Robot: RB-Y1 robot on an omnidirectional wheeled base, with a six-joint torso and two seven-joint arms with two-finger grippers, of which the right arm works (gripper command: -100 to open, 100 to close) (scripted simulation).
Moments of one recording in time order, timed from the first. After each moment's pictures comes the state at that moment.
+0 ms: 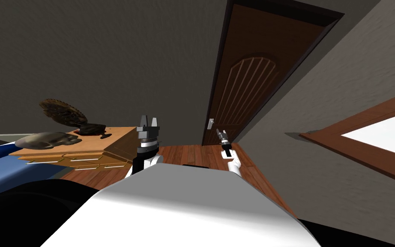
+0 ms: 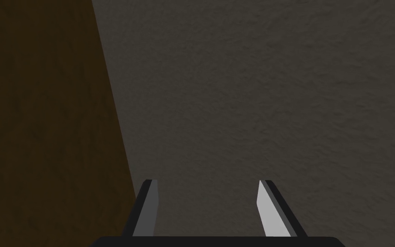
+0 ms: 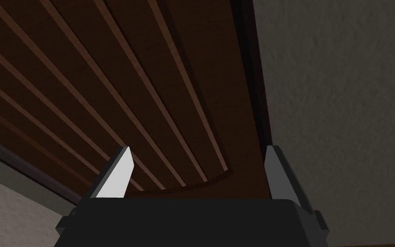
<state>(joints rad) -0.06 -0.08 -0.23 -1.34 0.62 -0.51 0.60</state>
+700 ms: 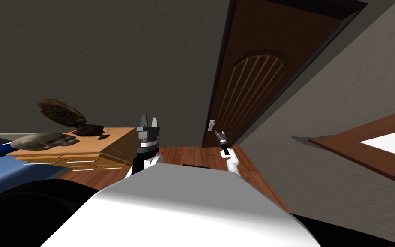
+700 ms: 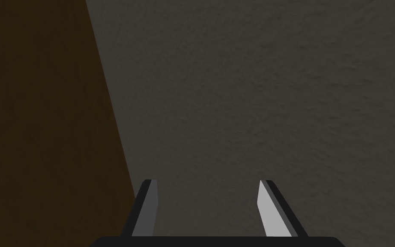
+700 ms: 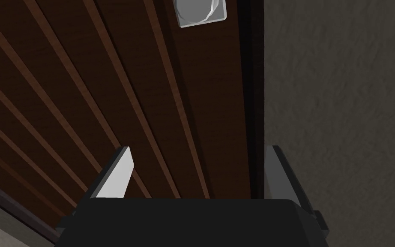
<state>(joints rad) -0.14 -0.08 -0.28 -1.17 0.72 -0.50 0.69</state>
